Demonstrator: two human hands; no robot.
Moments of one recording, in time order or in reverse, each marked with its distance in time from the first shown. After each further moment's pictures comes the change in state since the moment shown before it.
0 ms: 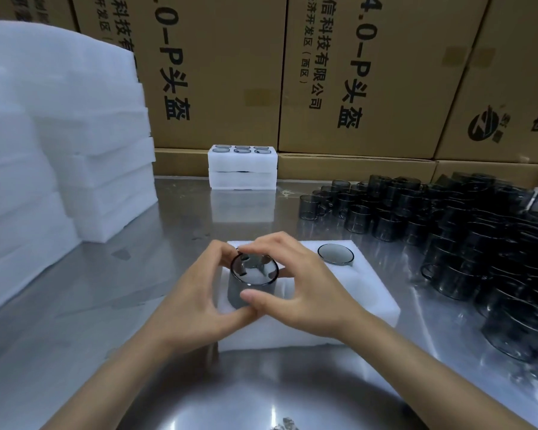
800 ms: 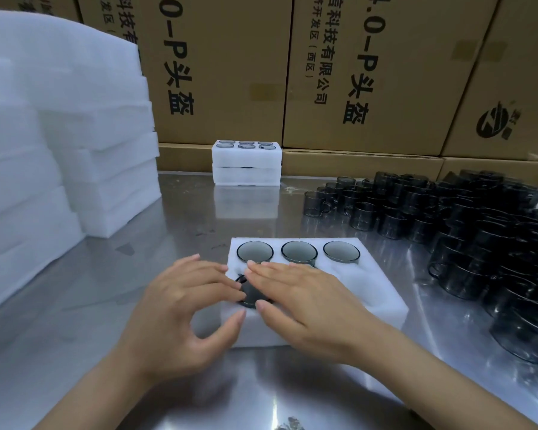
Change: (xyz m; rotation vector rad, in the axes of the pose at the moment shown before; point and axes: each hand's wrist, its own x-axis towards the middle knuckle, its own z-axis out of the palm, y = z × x) left_hand -0.027 0.012 -0.017 0.400 0.079 0.233; right_hand -0.016 0.001 0.004 -0.537 -0.346 -0.010
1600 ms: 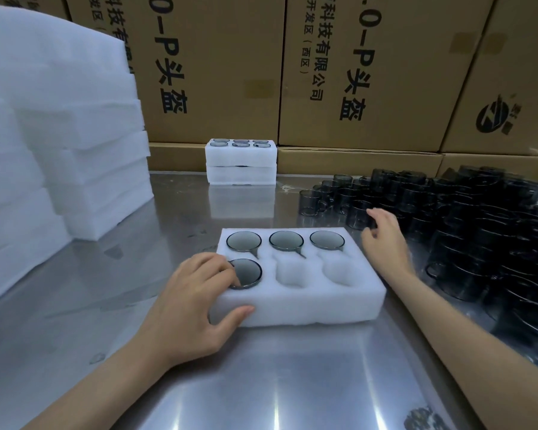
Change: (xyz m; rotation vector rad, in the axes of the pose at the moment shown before) left_hand 0.012 -0.028 0.044 0.119 -0.101 0.012; right_hand 0.005 0.188 0.021 0.239 0.541 0.855
